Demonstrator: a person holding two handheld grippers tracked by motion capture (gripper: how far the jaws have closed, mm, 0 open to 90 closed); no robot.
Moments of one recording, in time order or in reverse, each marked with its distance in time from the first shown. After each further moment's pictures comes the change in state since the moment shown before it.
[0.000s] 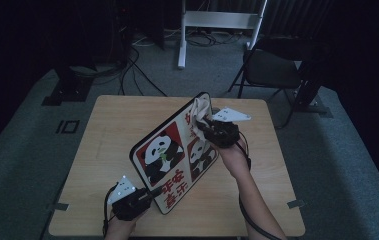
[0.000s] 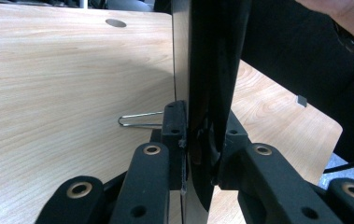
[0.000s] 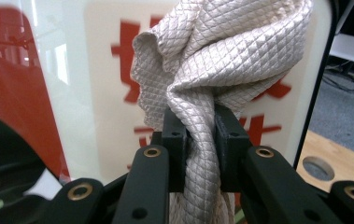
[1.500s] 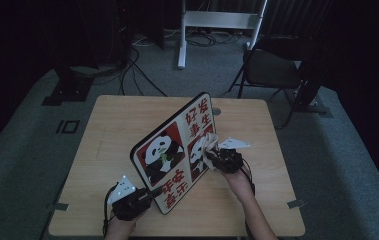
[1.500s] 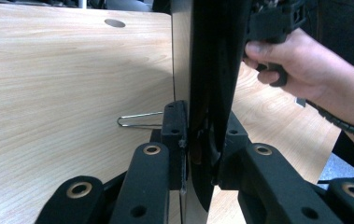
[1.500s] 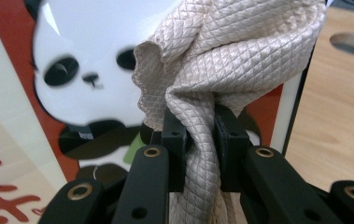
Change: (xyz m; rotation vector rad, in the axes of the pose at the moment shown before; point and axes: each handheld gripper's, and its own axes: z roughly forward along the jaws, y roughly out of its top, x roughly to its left) left arm 0.000 0.000 0.000 -0.002 -0.005 -0.004; right arm -0.015 -0.118 0.018 0.202 -0.002 0.109
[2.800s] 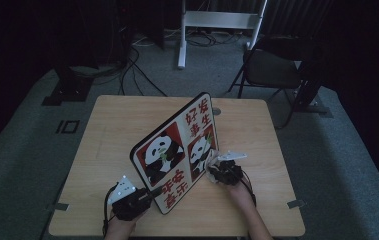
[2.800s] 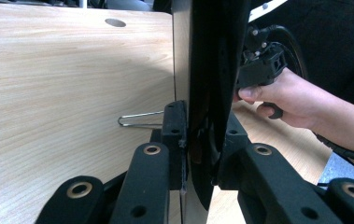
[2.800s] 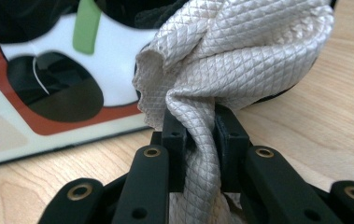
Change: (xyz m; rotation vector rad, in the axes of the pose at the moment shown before) left arm 0.000 0.000 0.000 0.003 0.004 0.002; right arm -0.007 -0.051 0.021 0.151 0.002 0.051
